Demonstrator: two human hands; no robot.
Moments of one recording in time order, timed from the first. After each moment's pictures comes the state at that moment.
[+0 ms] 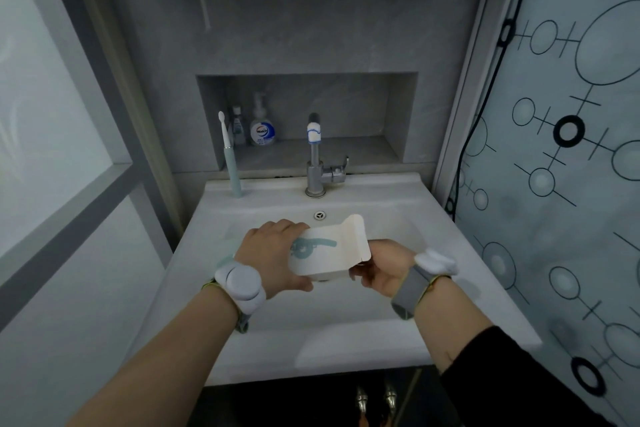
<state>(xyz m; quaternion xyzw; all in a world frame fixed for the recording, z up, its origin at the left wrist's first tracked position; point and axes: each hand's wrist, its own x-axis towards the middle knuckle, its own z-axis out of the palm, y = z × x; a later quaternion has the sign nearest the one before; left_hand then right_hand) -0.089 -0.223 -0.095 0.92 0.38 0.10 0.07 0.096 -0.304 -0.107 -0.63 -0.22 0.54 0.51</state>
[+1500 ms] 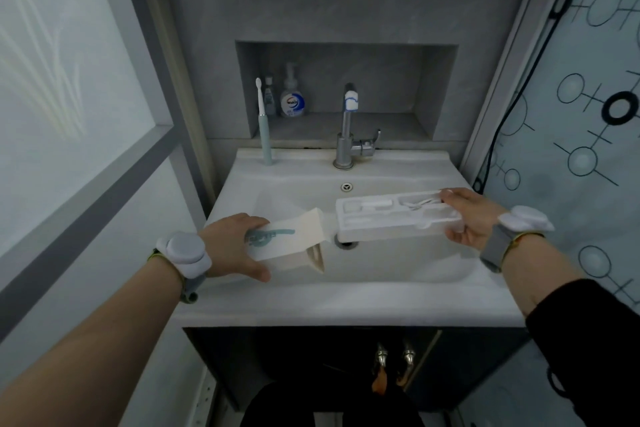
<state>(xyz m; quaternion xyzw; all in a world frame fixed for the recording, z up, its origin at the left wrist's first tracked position) -0.206 -0.217 -0.098 0.88 0.44 -0.02 0.18 0.174 -0.326 -0.099 -0.70 -0.22 0.41 0.55</state>
